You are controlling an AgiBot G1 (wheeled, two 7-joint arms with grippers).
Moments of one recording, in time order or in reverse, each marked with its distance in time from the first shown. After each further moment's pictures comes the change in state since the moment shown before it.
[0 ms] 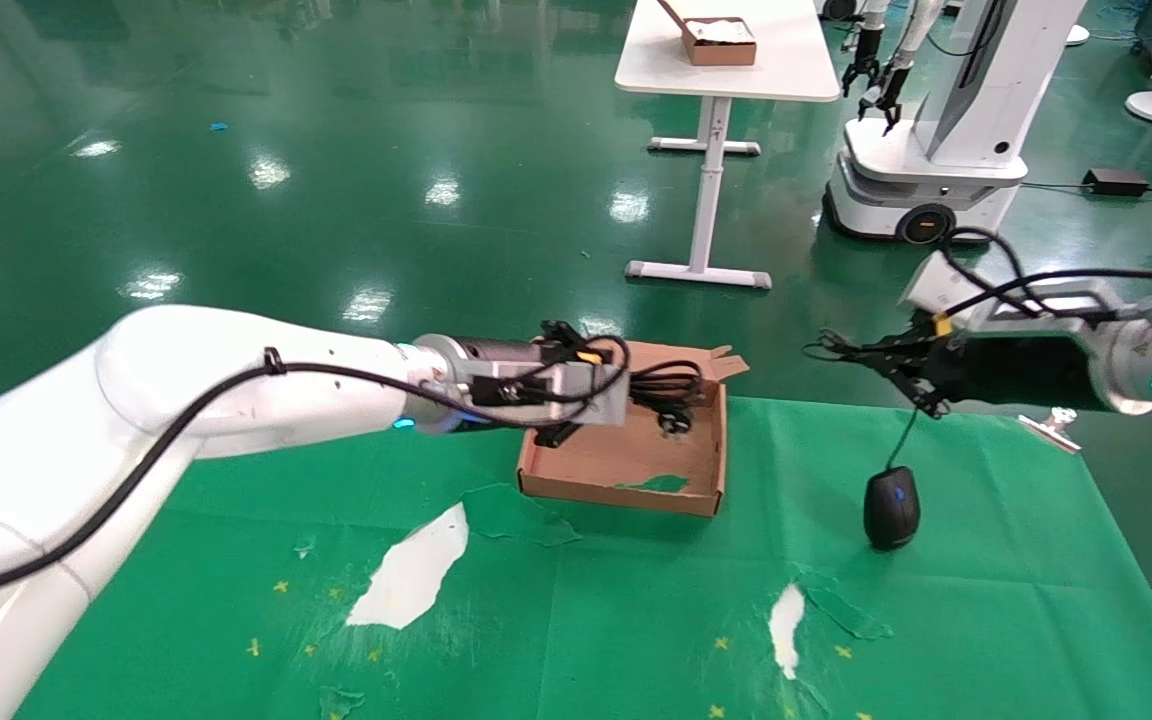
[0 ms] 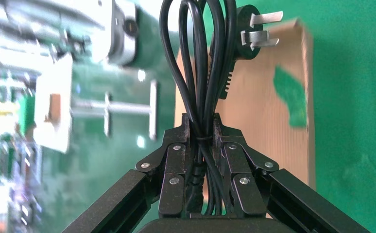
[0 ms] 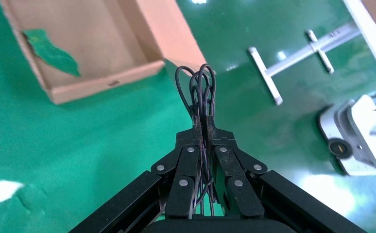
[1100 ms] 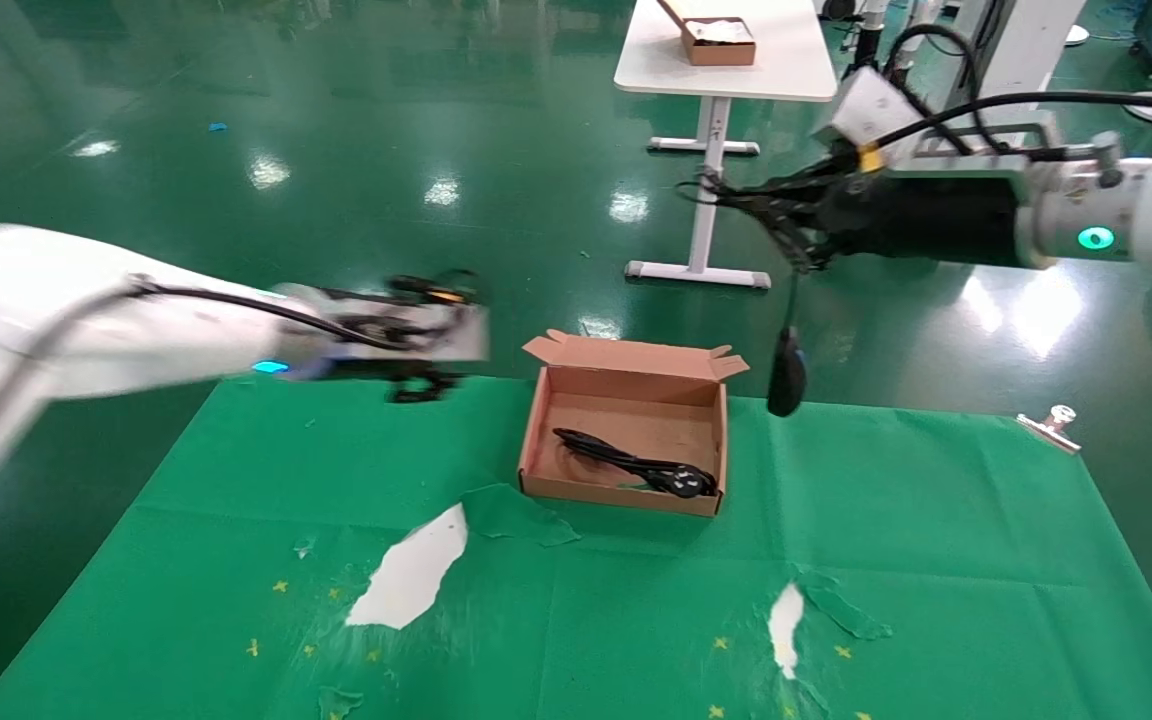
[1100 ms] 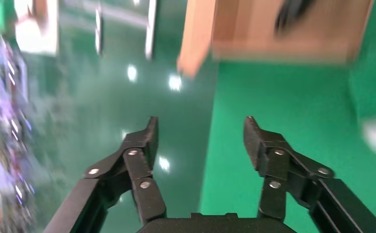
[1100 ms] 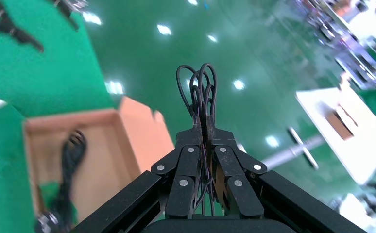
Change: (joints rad) left arm -0.175 -0.119 0.336 0.202 -0.221 -0.038 -0.054; right arm 0.168 -0.153 0.104 -0.141 0.172 -0.061 -0.196
